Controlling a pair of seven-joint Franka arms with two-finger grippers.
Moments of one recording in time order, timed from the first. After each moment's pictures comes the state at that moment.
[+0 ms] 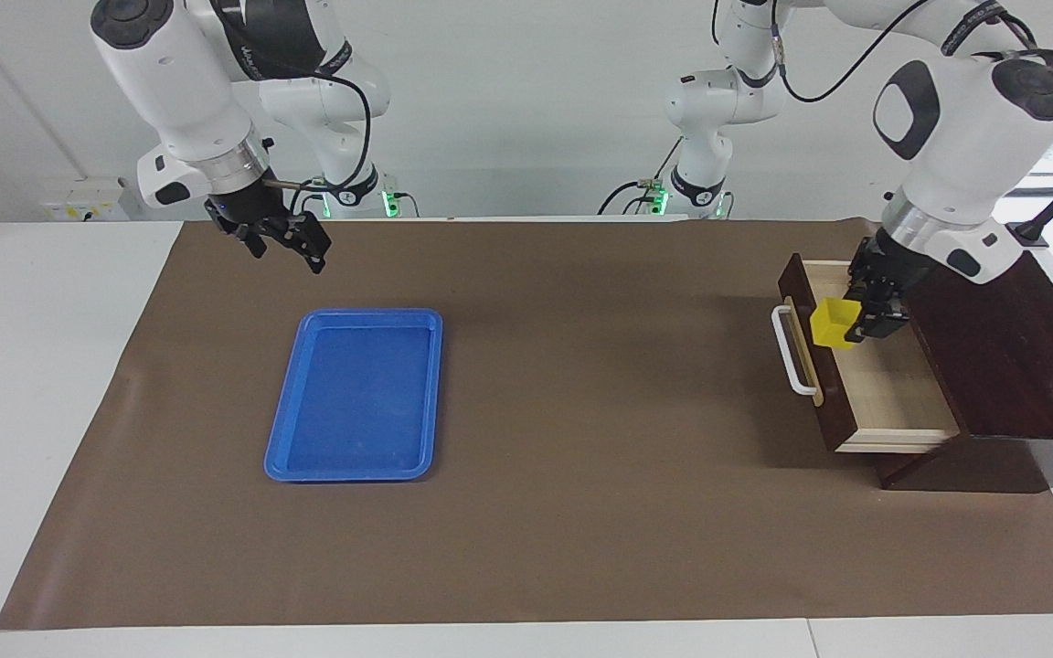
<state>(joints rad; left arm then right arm) -0.04 0.16 -0.12 -1.57 0.02 1.75 -1.48 0.11 -0.04 -0.02 -1.73 0.13 1.63 0.56</state>
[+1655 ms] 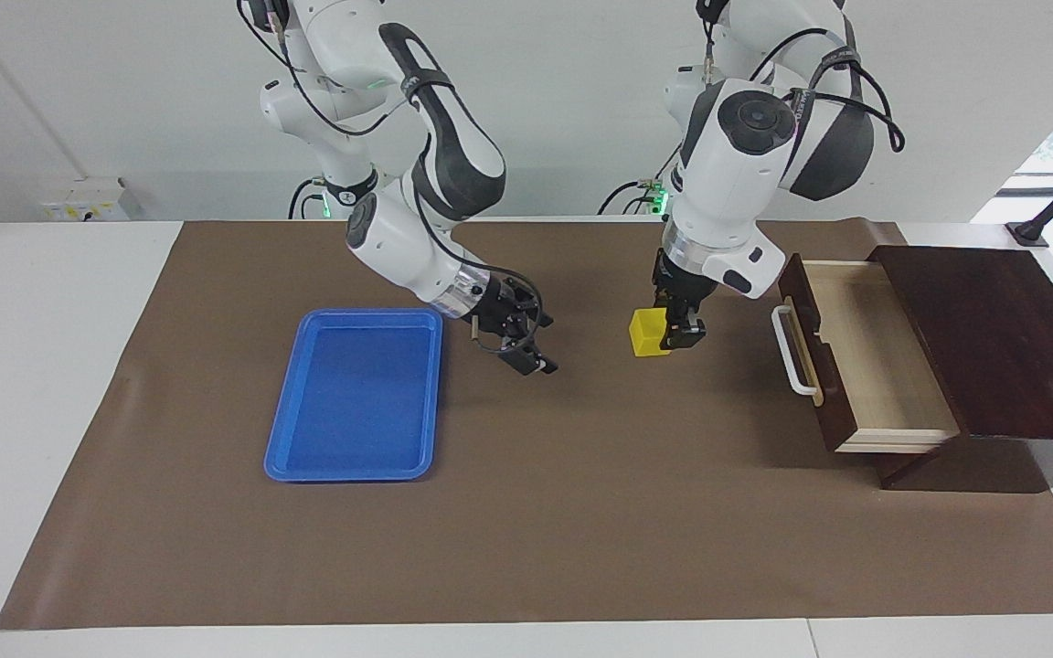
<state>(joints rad) -0.35 0.30 -0.13 -1.41 0.00 1.71 -2.02 0.54 0.33 -0.01 -1.78 1.00 2.40 1.44</state>
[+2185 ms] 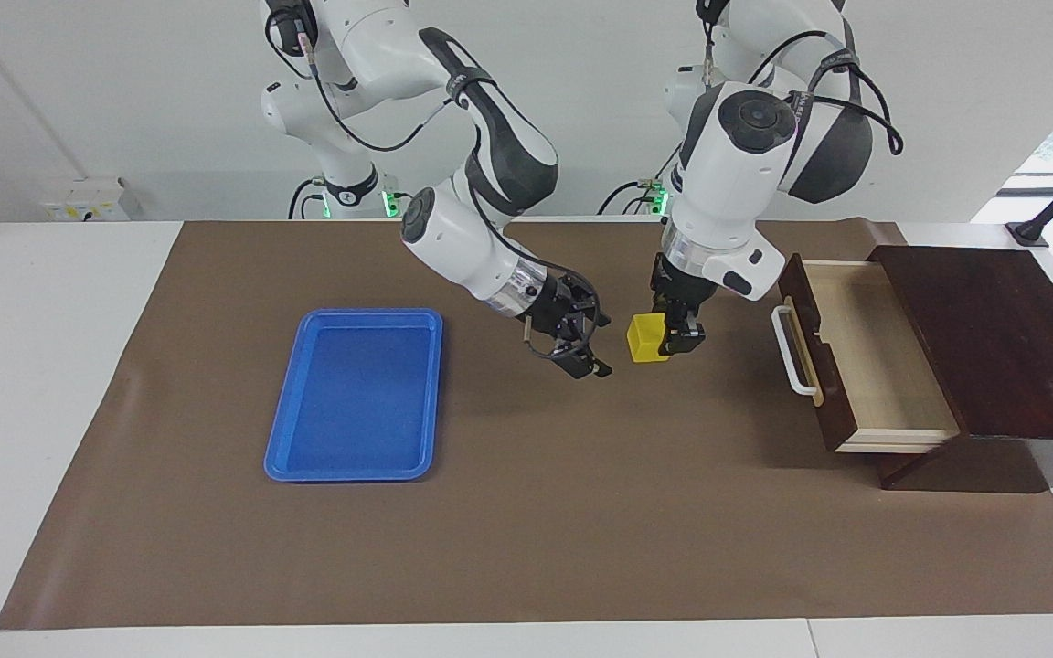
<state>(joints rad) -0.35 0.30 -0.13 -1.41 0.00 1.73 -2.02 0.59 0.43 -0.01 -1.62 0.94 2.43 1.59</state>
